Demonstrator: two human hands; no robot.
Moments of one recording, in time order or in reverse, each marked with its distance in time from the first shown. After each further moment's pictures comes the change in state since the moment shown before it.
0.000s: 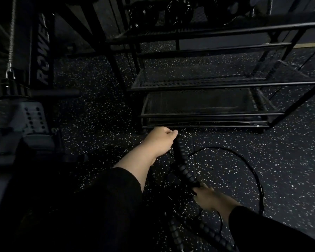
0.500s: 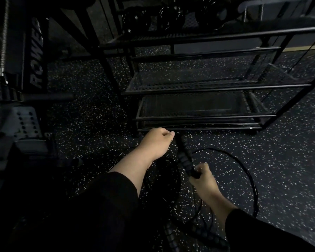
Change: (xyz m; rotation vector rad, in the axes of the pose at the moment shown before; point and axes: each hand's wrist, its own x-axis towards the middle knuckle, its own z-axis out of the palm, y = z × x) left_hand 0.003 0.003 0.006 0.060 0.020 0.056; right_hand -0.023 -0.002 -0.024 0.961 0.626 -0.031
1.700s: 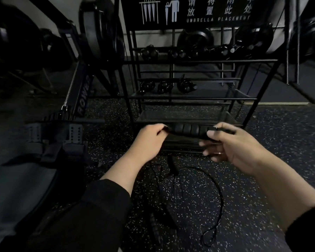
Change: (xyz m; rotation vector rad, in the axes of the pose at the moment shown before) left_hand -0.235 0.110 -0.036 0.092 0.335 0.524; right_hand -0.265 -0.217 -0.248 0.482 -0.298 -0.338
